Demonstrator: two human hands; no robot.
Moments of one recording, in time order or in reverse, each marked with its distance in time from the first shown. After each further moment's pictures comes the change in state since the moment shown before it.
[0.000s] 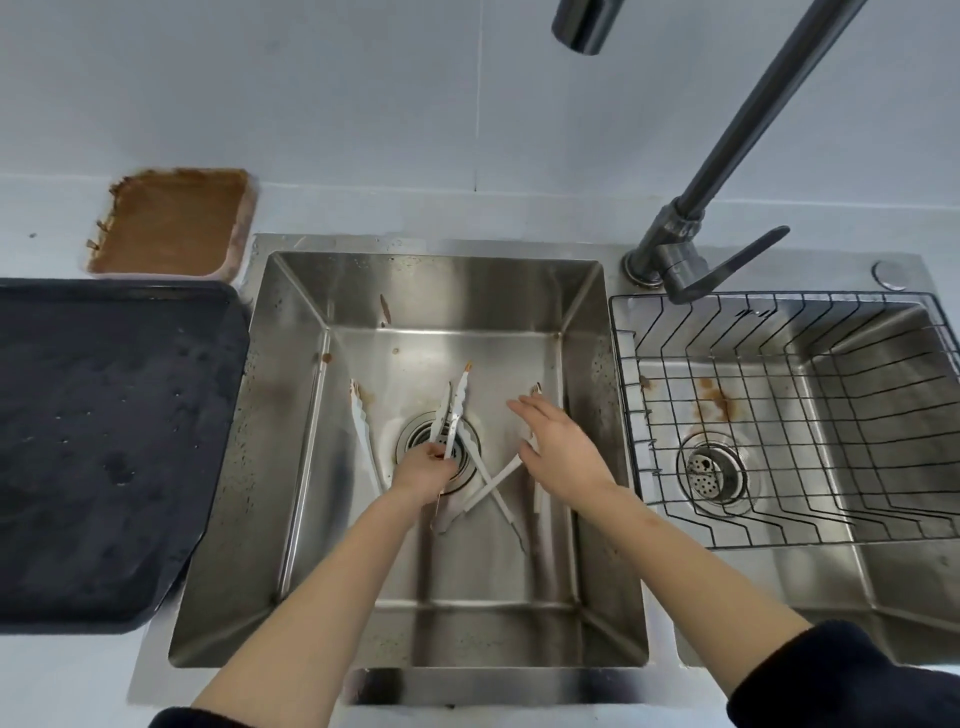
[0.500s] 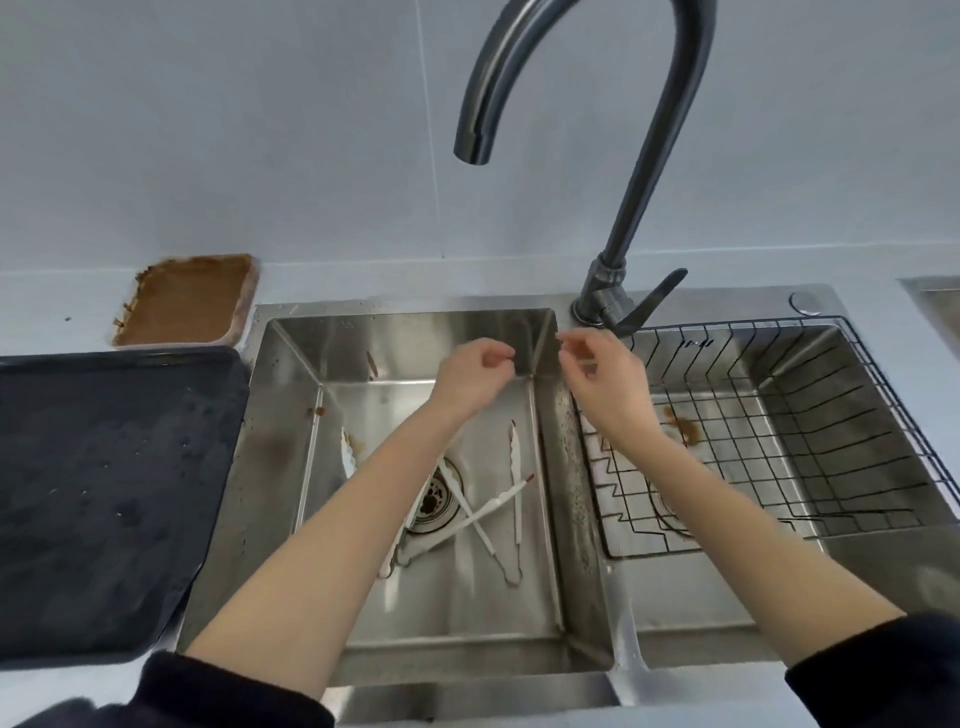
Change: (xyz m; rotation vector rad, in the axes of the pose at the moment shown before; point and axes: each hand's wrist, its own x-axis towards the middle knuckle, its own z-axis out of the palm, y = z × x) left_hand -0.075 0.131 0.011 0.177 0.054 0.605; right_hand -0.020 -0.003 -0.114 0.279 0.547 0.014
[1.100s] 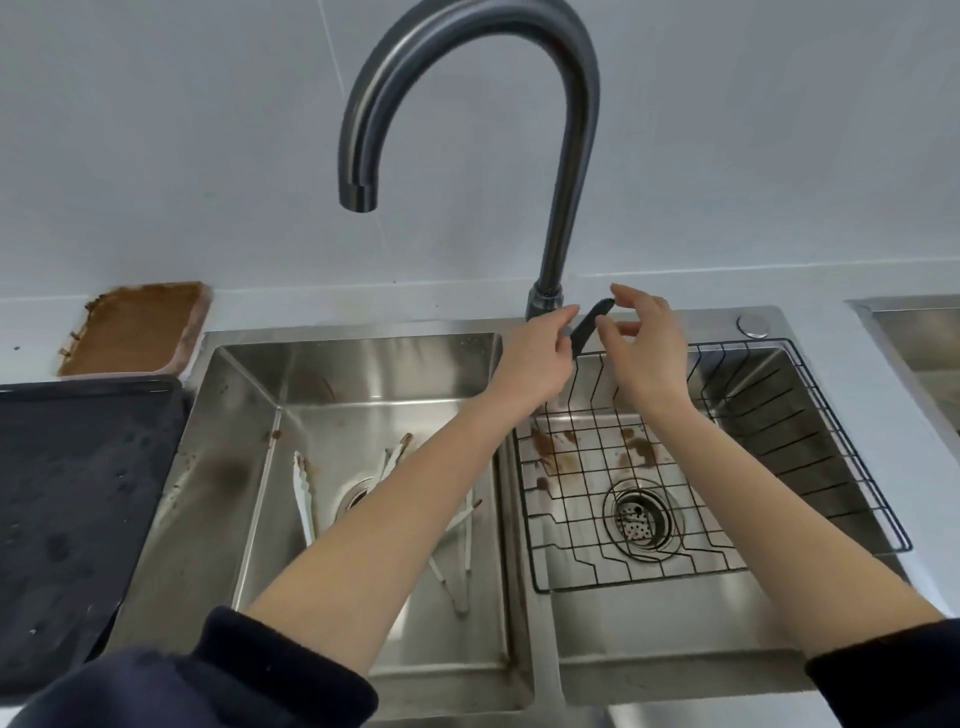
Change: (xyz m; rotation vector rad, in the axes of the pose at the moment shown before) left_hand 0.012 0.099 0.077 0.152 -0.008 0.318; right_hand 0.043 0.032 -0.083 0.061 0.219 0.128
